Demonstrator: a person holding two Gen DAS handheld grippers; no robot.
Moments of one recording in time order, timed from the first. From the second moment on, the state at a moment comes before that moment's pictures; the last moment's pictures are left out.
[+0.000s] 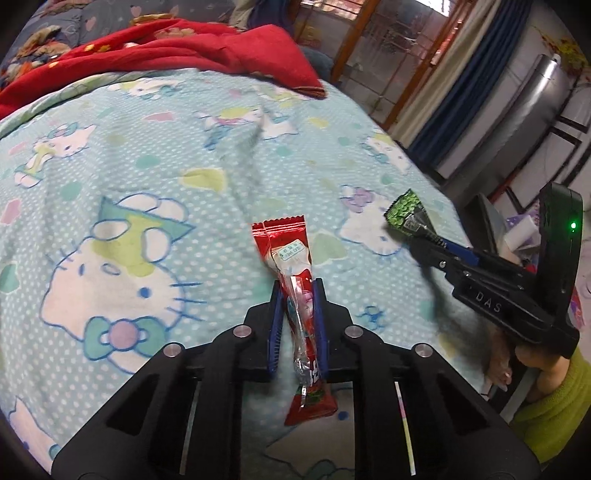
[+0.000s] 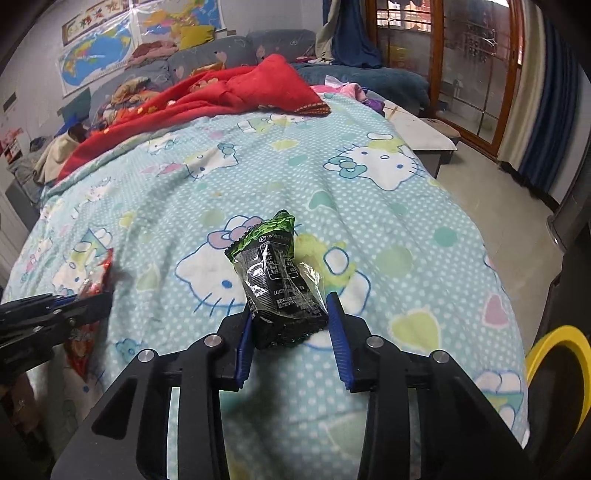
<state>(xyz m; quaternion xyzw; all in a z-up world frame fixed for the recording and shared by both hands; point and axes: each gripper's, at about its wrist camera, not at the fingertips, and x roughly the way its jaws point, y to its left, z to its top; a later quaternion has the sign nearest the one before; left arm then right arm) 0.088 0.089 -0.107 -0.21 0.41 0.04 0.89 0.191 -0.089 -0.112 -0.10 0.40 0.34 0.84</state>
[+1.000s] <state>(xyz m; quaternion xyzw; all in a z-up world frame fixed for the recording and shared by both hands) 0.138 -0.038 -0.031 -0.12 0.33 -0.12 0.93 0.170 -0.257 -0.054 0.00 0.35 0.20 0.91</state>
